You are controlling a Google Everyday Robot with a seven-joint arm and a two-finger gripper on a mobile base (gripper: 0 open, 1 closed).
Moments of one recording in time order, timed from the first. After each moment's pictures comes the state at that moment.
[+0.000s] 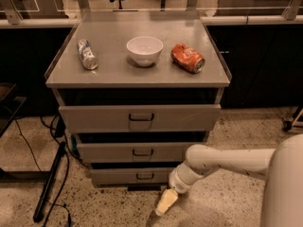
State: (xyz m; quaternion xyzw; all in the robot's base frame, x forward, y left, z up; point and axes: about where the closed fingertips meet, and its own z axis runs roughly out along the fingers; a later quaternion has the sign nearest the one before) arm 0.463 -0.064 0.391 -0.51 0.82 0.25 0.09
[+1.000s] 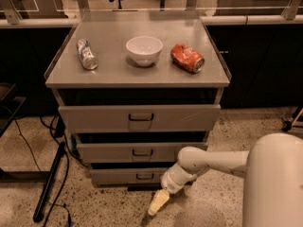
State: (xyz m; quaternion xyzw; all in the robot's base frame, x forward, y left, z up) arm 0.477 -0.034 0.348 -0.51 0.80 0.29 0.09
